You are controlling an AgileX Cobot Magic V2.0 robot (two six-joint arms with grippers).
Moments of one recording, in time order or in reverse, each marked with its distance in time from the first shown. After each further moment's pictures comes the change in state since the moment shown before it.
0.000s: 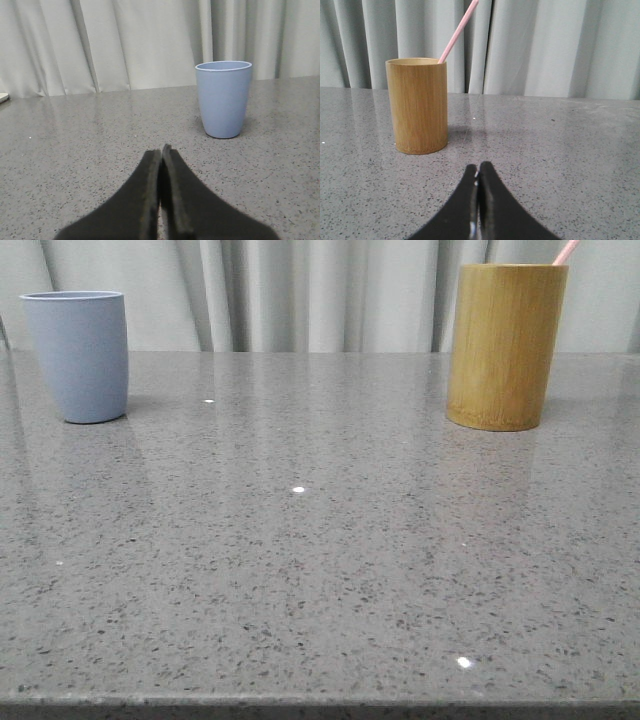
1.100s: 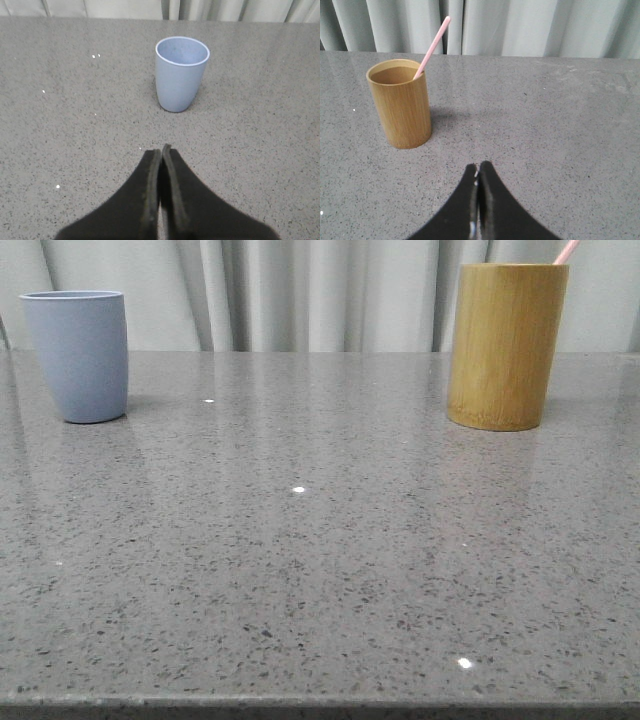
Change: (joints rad) left arm 0.000 0.487 -0.724 -0.158 0.707 0.000; right arm 0.000 0.368 -0.755 0.000 0.737 -0.004
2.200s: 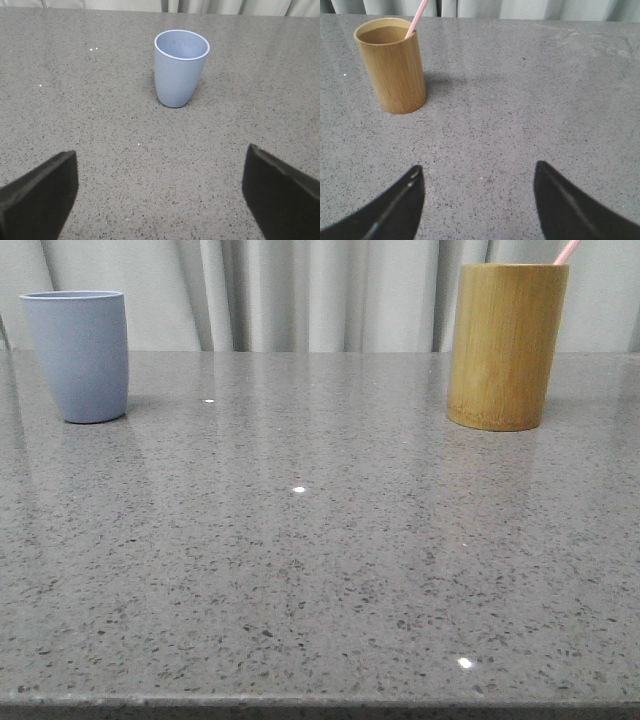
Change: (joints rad) left arm 0.000 0.011 0.000 -0.003 0.006 0.000; right arm 0.000 0.000 0.000 0.000 0.116 -0.002
